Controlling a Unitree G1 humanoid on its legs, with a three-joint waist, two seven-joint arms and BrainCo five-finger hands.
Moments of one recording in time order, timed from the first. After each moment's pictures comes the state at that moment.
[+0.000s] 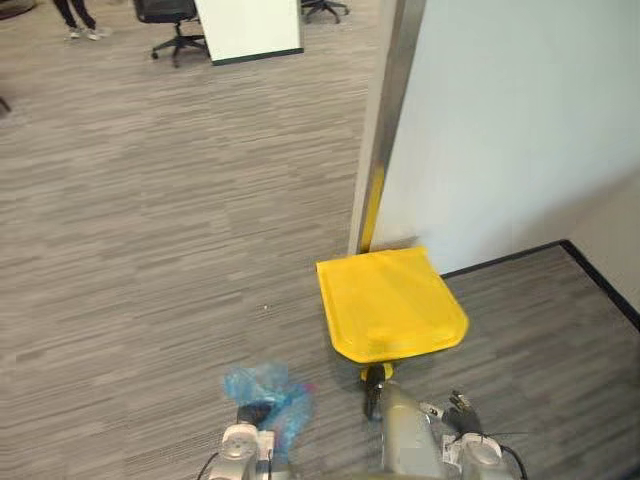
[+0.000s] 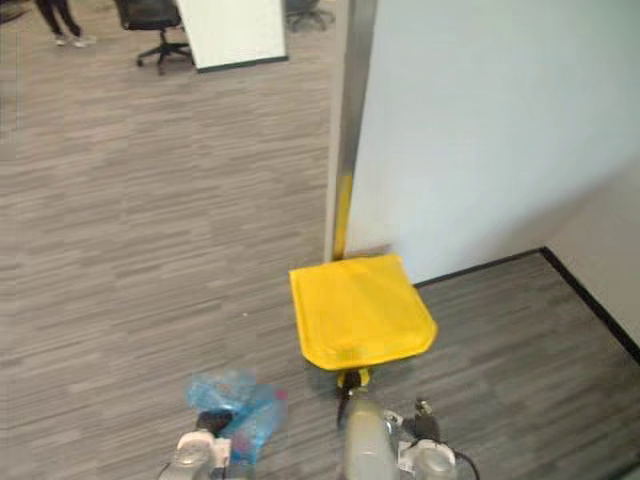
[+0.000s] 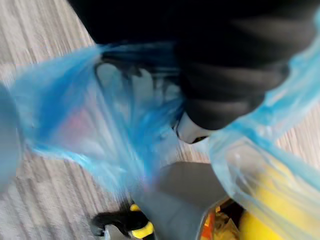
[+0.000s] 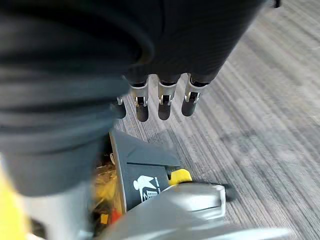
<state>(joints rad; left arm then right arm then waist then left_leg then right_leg) 0.00 0.04 -0.03 0.98 0.05 -0.16 0.15 0.07 -0.08 -0.25 0.96 0.02 -0.12 -0.06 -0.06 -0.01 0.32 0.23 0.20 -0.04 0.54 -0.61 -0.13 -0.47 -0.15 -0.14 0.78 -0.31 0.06</state>
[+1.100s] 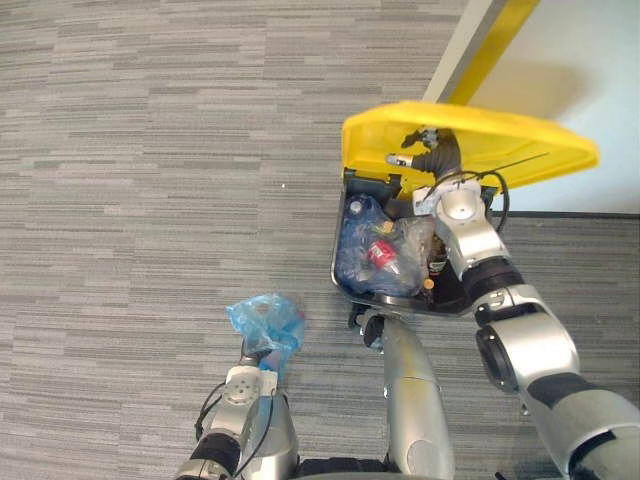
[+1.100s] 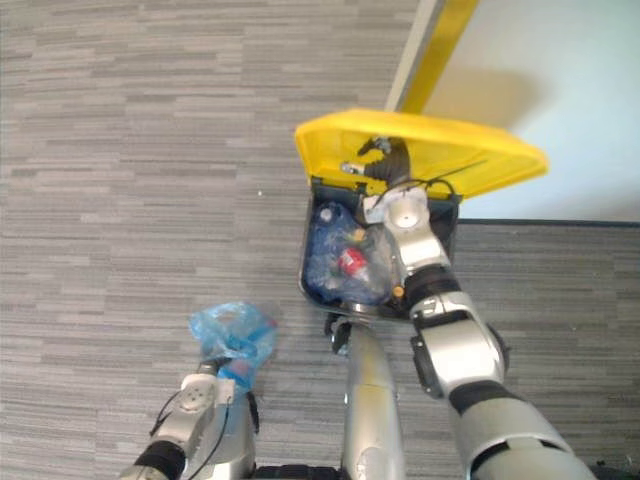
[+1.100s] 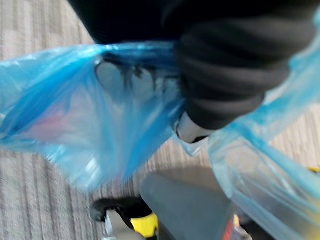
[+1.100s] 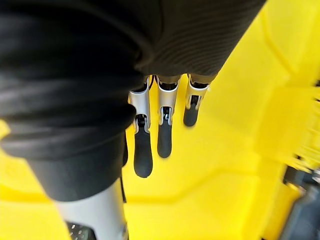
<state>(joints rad) -0.13 0.08 -0.12 0.74 0.00 -0.23 0.17 -1.04 -0.34 0.13 0.84 0.08 -0.11 -0.18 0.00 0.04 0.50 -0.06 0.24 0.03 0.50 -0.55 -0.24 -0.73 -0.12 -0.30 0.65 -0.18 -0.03</state>
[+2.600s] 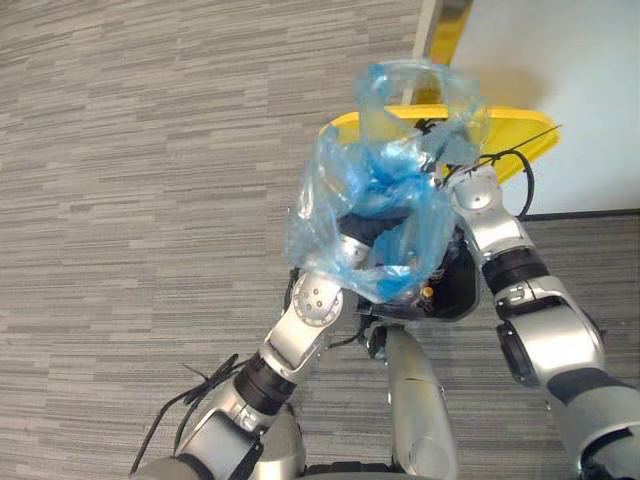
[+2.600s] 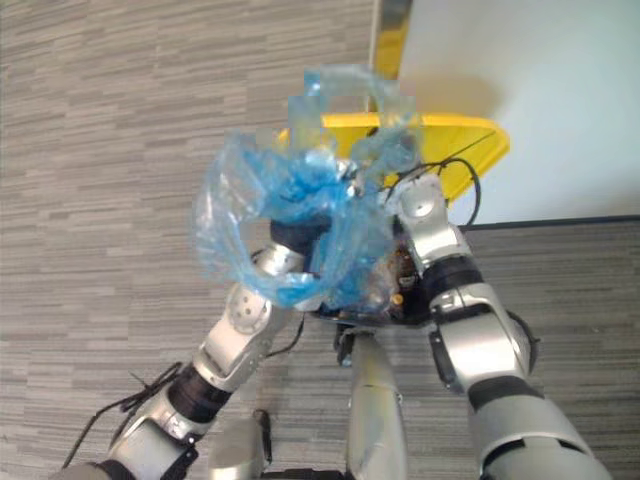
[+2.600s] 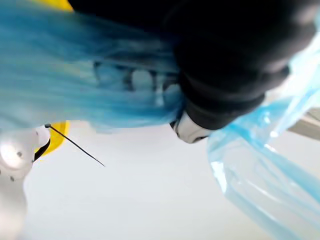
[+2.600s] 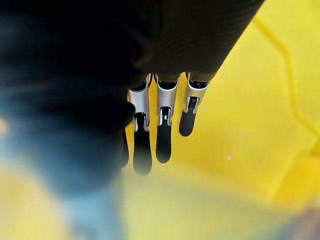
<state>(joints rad) -0.59 0.01 -0.53 -0.04 -0.28 -0.29 0.13 -1.04 -0.43 0.22 0.80 0.00 -0.07 -0.13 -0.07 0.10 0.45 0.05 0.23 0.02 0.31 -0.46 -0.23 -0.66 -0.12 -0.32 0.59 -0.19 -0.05</state>
